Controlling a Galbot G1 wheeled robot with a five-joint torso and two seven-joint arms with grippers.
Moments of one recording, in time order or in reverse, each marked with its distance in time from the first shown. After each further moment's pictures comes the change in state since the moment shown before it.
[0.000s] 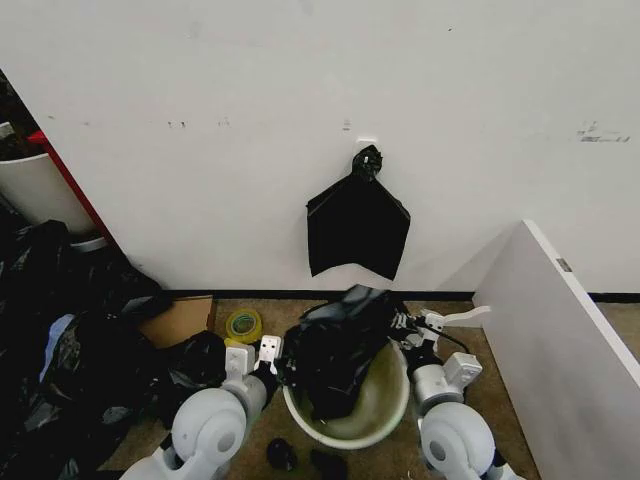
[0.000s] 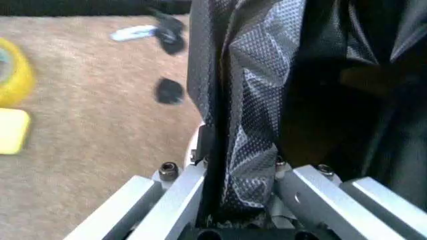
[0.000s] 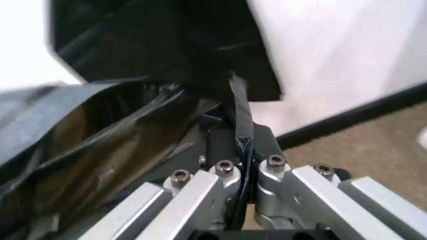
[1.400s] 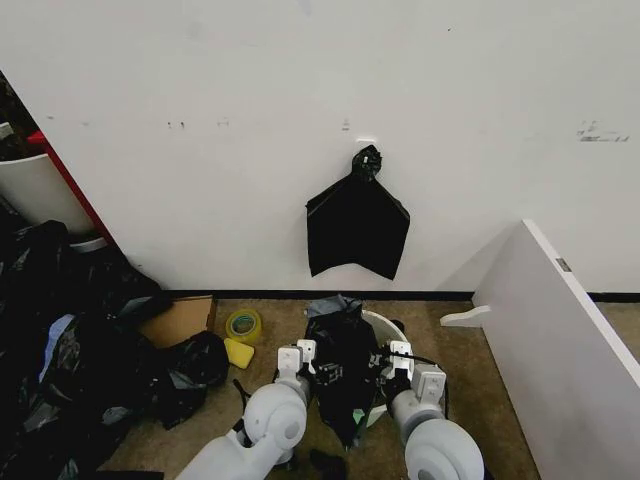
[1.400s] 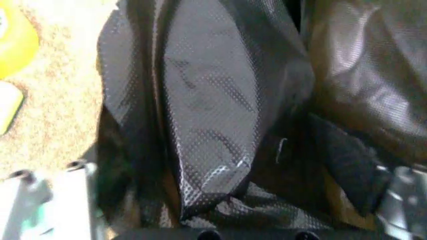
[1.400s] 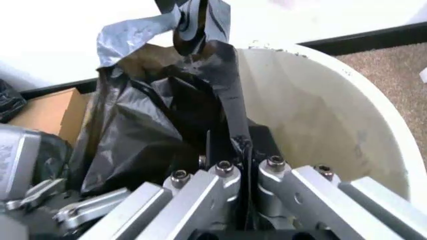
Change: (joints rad) left arm -0.203 -0.203 0.280 0.356 0.063 -0.107 -0.316; right arm -0.016 -0.022 -0.181 0.137 -0.082 -0.380 0.180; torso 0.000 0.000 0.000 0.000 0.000
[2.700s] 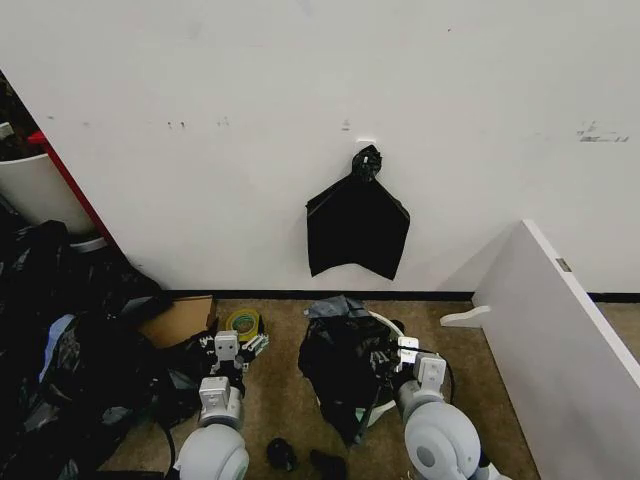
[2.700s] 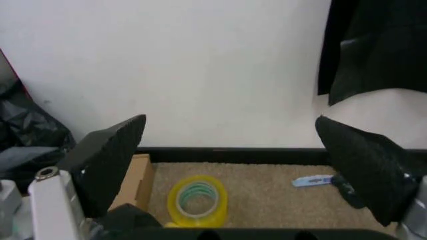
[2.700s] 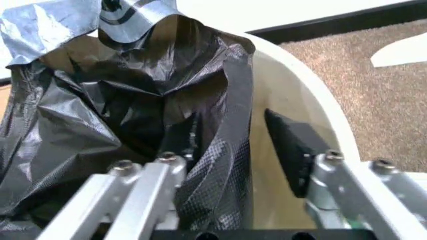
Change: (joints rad) left arm 0.320 0.059 -0.310 -0.109 0.570 -0.609 0.132; right arm 0.057 0.041 0.045 -0.048 0.044 -0.139 0.130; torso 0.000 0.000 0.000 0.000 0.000
